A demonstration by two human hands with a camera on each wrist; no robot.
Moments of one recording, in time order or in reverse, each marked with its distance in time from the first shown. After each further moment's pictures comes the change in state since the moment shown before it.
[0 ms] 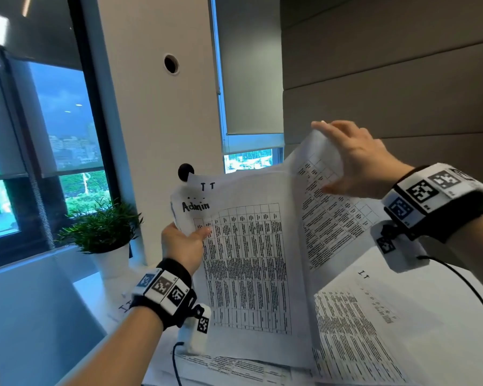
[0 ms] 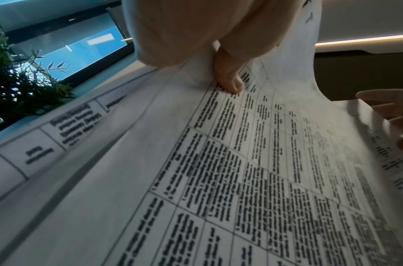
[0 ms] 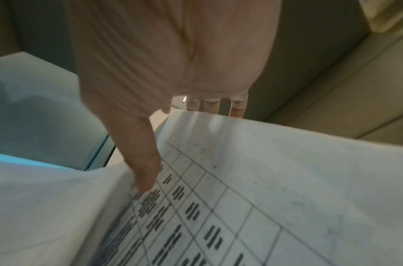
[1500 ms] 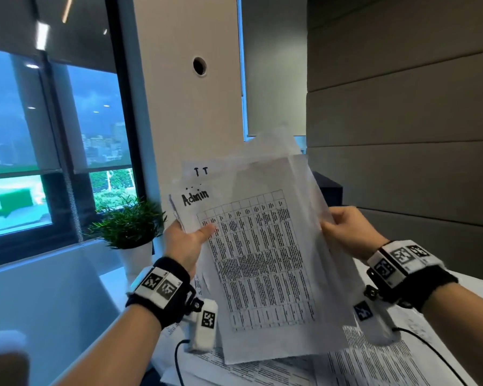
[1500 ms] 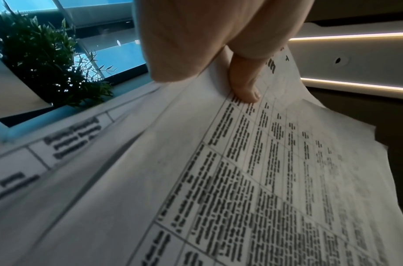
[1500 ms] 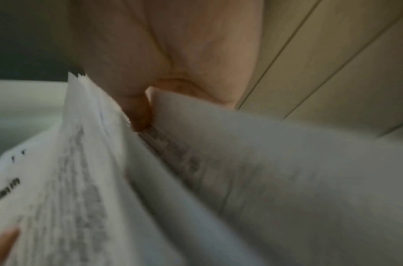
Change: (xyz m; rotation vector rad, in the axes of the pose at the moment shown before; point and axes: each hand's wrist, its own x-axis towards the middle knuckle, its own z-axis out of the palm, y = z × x) left_hand 0.042 -0.020 -0.037 -0.284 -0.114 0.005; right_hand -0.023 -0.040 0.112 1.026 -0.134 0.251
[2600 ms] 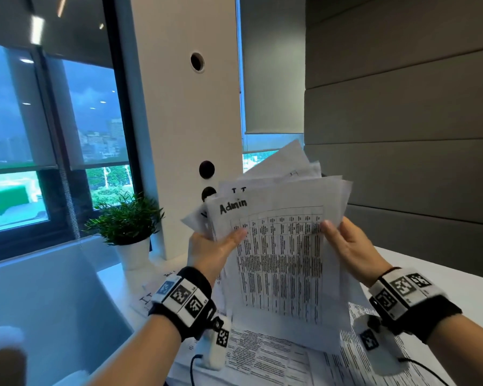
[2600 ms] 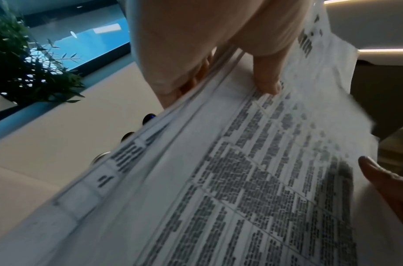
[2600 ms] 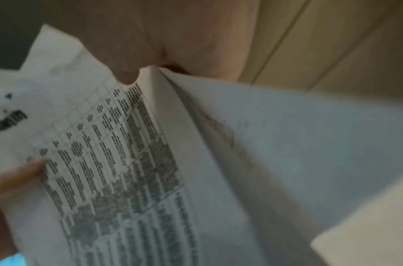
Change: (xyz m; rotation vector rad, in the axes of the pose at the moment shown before) left_hand -0.050 -0.004 0.032 0.098 -0.176 0.063; right_hand -0.027 0.037 0.005 0.021 0.049 -0.226
